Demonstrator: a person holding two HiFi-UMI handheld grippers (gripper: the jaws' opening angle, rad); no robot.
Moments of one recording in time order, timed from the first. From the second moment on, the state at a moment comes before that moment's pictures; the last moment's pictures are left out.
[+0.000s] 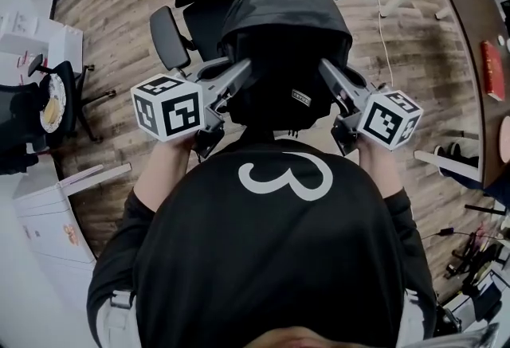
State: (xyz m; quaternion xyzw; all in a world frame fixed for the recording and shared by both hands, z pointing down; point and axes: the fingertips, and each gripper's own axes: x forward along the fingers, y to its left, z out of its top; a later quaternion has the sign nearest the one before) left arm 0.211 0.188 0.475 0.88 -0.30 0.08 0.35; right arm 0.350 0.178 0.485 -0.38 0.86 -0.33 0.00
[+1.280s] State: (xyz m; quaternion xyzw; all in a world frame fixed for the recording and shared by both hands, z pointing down) left arm 0.176 -0.052 0.521 0.86 -0.30 0.12 0.39; right arm 0.316 -0.057 0.530 -0.40 0.84 -0.38 -0.02
